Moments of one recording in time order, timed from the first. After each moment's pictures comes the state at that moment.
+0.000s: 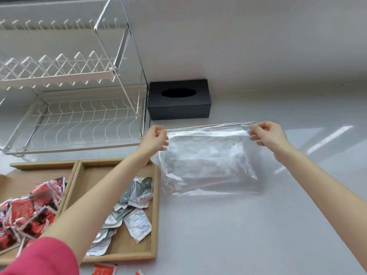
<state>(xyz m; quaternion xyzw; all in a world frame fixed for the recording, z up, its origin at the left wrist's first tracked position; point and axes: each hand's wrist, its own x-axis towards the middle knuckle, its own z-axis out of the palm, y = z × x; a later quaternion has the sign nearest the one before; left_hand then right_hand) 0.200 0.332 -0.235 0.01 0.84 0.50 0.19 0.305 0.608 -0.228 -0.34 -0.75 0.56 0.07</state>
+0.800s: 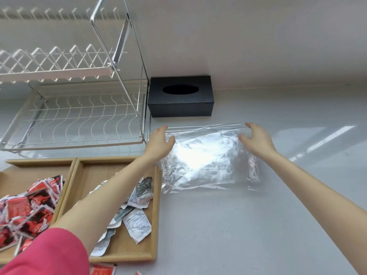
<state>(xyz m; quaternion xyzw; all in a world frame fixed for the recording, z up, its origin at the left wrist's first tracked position) 0.199 0.341 -0.253 0.12 0.93 0.29 0.17 0.284 0.592 -0.255 -0.27 -0.92 0.29 -0.03</state>
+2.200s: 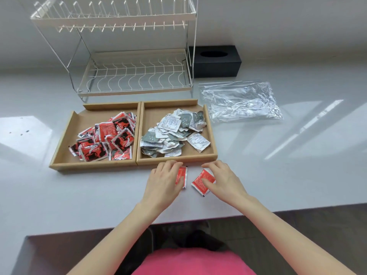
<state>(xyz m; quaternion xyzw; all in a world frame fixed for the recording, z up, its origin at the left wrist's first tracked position) 0.443 0.087 -0.268 0.30 0.94 0.14 0.08 0.505 0.256 -0.266 -0.13 -0.95 0.27 -0.08</state>
